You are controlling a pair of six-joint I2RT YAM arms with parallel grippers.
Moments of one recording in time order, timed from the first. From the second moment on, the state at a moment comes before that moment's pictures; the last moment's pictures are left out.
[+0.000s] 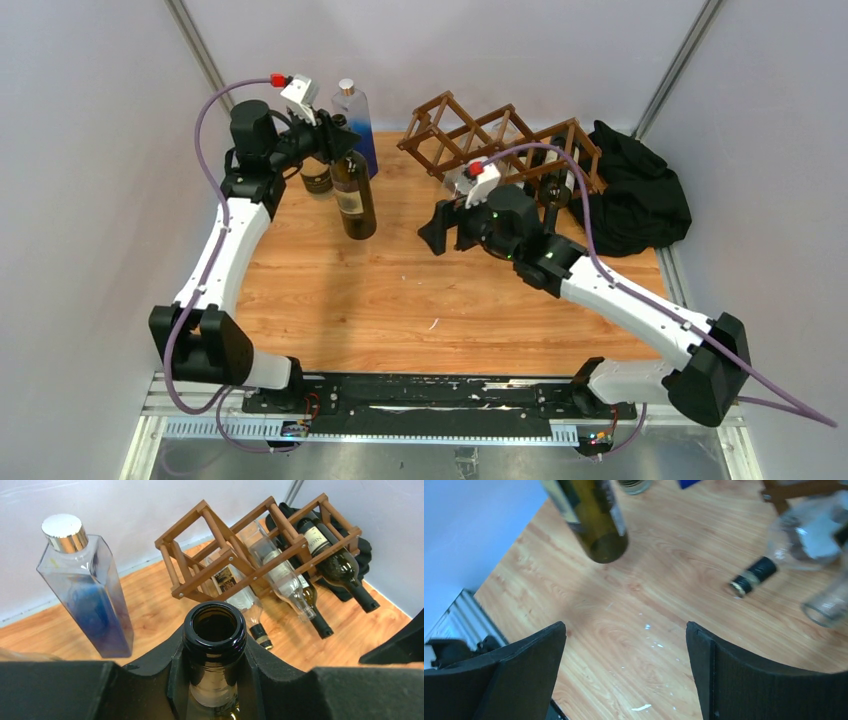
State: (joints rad) left arm -0.06 1.37 1.33 -0.08 0.67 -0.11; right arm 0.86 1.24 1.04 -0.08 0.01 0.33
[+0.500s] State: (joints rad) left arm -0.06 1.57 1.33 0.11 0.67 0.08; right arm 0.57 1.24 1.04 -0.29 0.00 0.56
